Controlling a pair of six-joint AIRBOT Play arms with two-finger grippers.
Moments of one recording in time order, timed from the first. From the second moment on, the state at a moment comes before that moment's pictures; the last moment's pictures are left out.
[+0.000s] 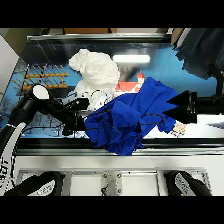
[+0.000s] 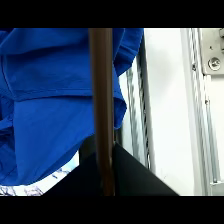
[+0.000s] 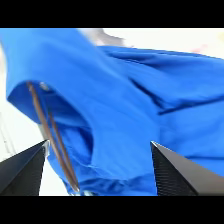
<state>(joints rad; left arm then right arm) -0.16 -1.23 1.05 0.96 -1.60 -0.10 -0.41 -0.97 1.01 -0.47 1.67 0.40</state>
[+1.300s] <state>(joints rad) -0.16 -1.23 1.05 0.96 -1.62 -0.10 -0.15 -1.05 0.80 -0.34 1.60 0.13</state>
